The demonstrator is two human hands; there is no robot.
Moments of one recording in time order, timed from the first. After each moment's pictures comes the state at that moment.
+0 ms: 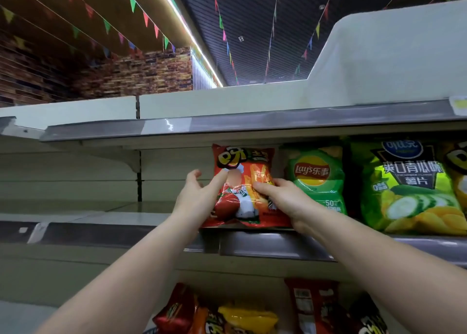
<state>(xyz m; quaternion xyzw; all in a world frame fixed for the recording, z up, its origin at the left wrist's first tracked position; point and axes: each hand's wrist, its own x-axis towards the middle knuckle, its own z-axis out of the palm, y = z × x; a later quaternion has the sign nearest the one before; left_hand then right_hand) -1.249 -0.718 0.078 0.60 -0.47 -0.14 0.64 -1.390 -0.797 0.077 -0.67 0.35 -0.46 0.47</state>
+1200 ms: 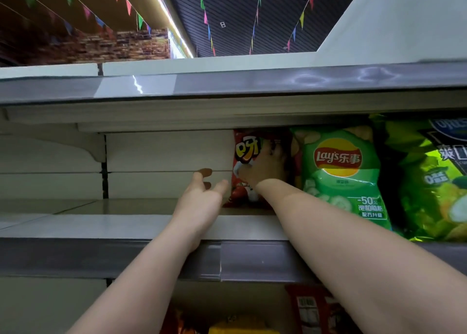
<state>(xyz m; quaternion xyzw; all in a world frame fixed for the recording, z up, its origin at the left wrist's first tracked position) -1.217 -0.800 0.053 0.59 -0.53 -0.17 0.59 -1.308 -0.918 0.087 -0.69 0.56 -0.46 0.04</state>
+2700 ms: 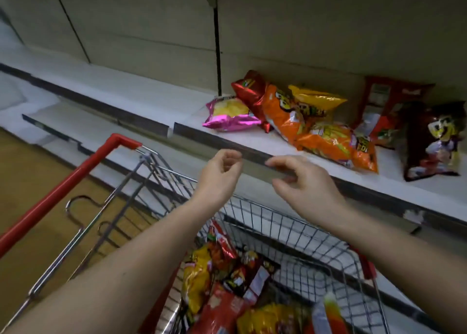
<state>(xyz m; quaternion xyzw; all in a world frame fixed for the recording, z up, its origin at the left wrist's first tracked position) -1.263 -0.544 -0.231 0.74 -0.35 -0.23 0.52 -1.408 -0.615 -0.202 -0.89 0.28 -0.21 0.29</state>
